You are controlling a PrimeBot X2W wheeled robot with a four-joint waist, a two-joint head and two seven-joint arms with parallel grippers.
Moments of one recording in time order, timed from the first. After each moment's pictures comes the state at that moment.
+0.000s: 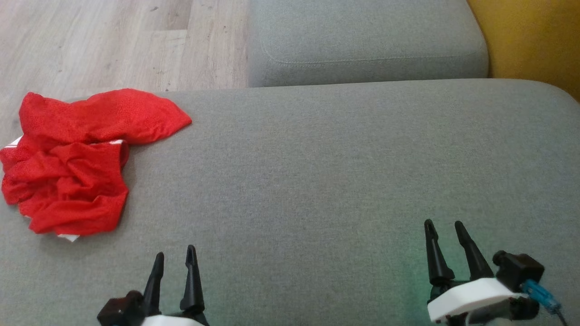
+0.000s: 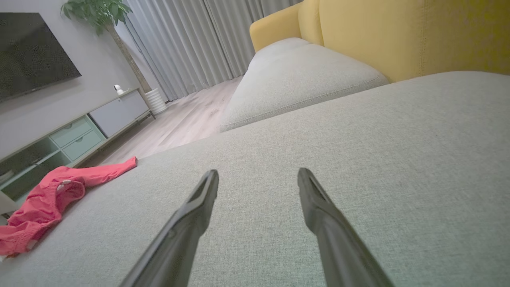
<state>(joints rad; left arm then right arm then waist) 0.11 0.05 -0.20 0.22 -0.45 -0.02 -0.18 0.05 -0.04 0.10 0.31 0.35 0.13 -0.18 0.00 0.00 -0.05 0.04</state>
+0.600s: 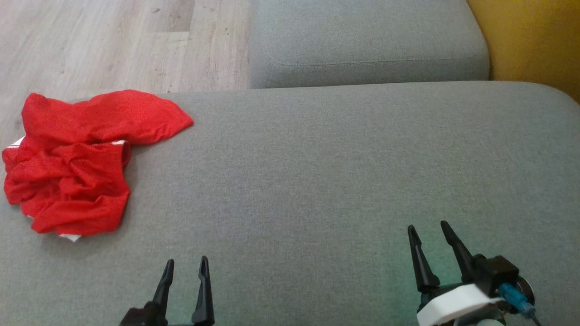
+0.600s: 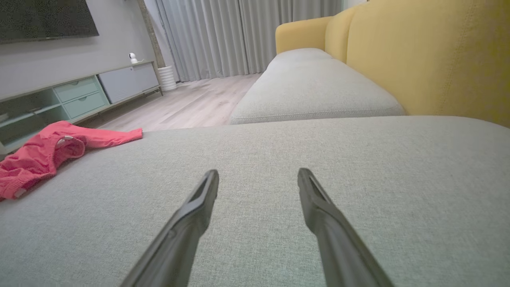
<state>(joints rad) 0.14 0.05 -0.23 0.25 -0.30 0.00 -0.23 0.05 -0.04 0.13 0.32 0.14 0.13 -0.23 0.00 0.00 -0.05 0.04</state>
